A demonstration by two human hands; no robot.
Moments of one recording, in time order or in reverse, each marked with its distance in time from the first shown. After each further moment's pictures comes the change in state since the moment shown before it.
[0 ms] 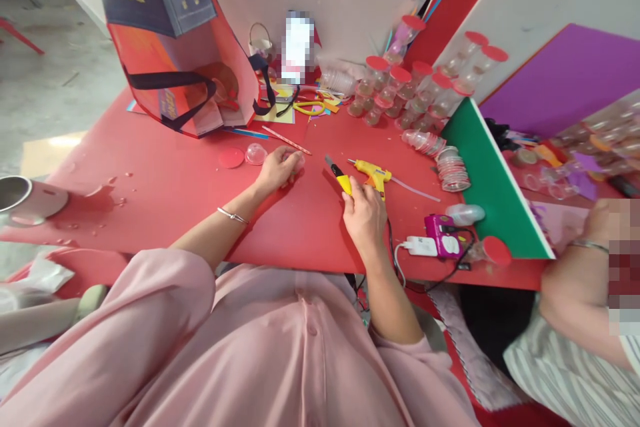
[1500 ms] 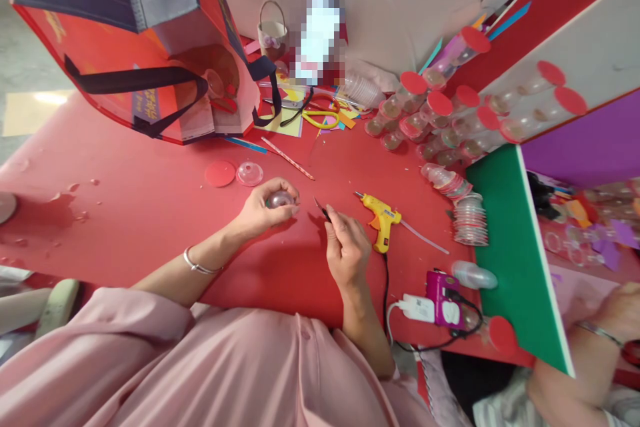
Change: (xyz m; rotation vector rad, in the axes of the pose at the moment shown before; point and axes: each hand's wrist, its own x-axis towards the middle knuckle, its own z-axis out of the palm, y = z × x) left_hand -0.028 0.018 -0.015 -0.363 -0.135 -0.078; right_hand 0.042 -0.023 0.008 0.502 0.104 -0.225
